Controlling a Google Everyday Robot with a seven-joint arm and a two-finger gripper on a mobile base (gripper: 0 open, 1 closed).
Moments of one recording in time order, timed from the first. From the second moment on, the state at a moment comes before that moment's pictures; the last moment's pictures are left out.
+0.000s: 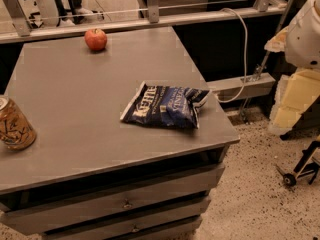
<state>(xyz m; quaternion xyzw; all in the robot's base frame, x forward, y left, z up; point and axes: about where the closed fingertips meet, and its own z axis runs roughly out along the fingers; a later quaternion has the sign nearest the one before) 0.438 -0.216 0.977 -0.60 0.78 -0.04 0.16</state>
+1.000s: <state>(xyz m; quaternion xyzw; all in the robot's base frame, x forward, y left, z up) 0.474 -0.202 0.947 -0.59 0.78 -0.01 0.21</state>
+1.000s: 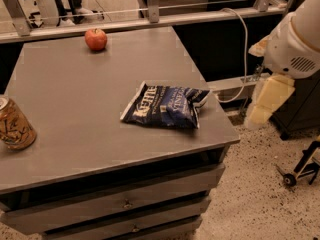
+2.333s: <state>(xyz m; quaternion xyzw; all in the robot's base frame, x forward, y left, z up) 0.558 -0.098 0.869 -0.57 0.76 0.16 0.28</state>
